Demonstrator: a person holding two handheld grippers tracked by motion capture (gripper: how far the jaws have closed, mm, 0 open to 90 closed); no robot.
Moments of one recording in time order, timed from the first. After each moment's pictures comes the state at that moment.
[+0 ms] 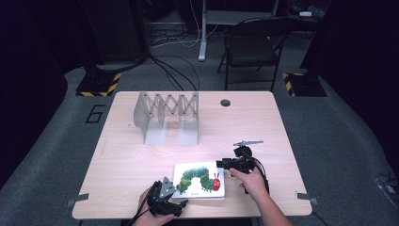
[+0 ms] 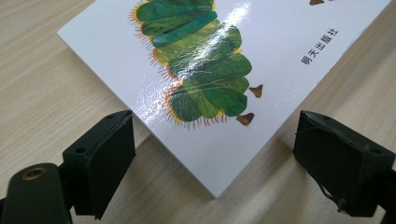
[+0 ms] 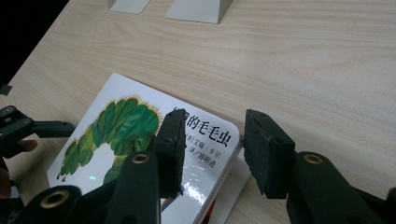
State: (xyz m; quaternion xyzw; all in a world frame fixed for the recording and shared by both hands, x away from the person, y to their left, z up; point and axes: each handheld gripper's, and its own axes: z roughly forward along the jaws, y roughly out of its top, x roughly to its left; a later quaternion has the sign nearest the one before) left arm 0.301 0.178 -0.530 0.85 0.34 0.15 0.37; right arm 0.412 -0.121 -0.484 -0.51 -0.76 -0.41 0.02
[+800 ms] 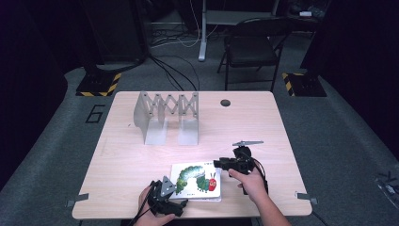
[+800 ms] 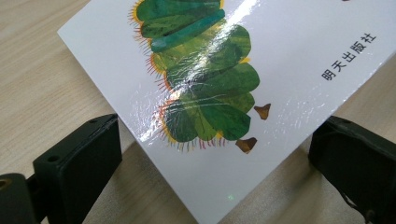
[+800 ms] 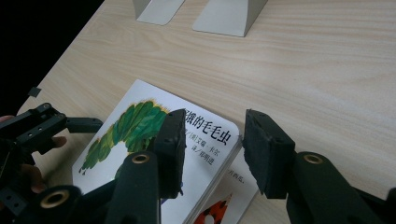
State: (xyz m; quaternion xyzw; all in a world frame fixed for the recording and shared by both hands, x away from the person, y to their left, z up) left arm 0.303 0.177 -0.531 0.85 0.37 0.16 0.35; right arm 0.404 -0.115 -0.472 -0.49 -0.76 -0.44 0.03
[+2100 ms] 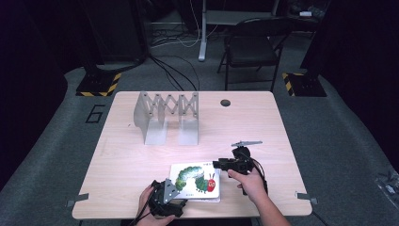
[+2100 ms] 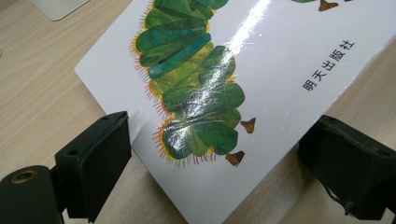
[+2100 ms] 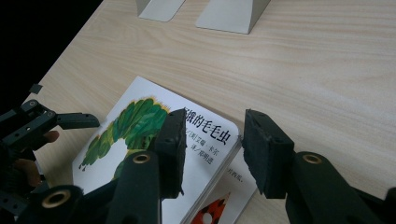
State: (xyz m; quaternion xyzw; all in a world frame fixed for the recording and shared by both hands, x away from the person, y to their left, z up) left arm 0.293 0.171 -0.526 0.85 0.32 0.22 0.34; right arm 0.403 -0.113 -0.473 -0.49 -0.76 -0.43 0.03
